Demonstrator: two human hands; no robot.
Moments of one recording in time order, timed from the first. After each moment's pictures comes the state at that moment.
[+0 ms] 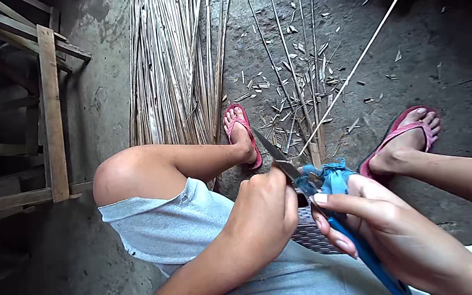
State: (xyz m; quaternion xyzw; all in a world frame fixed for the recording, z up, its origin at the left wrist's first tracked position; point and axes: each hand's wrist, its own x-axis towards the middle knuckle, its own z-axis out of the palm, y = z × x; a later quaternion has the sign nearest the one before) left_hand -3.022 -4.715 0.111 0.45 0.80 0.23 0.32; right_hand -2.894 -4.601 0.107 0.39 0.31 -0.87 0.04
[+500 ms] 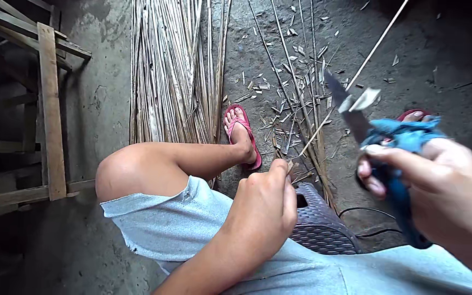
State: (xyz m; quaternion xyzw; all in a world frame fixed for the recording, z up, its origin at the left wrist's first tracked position) left_hand -3.025 -4.716 0.114 0.43 0.80 0.24 0.35; right_hand -2.887 -4.571 0.089 0.49 0.49 -0.71 -0.14
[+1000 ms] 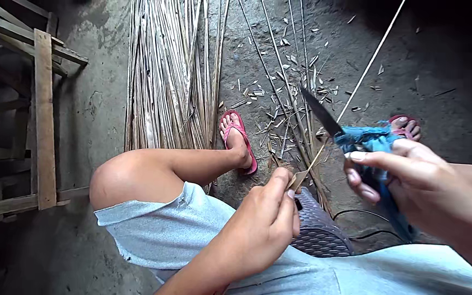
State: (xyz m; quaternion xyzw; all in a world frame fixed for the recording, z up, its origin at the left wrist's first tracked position) left_hand -3.029 -4.721 0.116 0.36 0.65 0.38 0.55; right_hand -2.881 -4.557 0.085 0.39 0.48 -0.78 -0.09
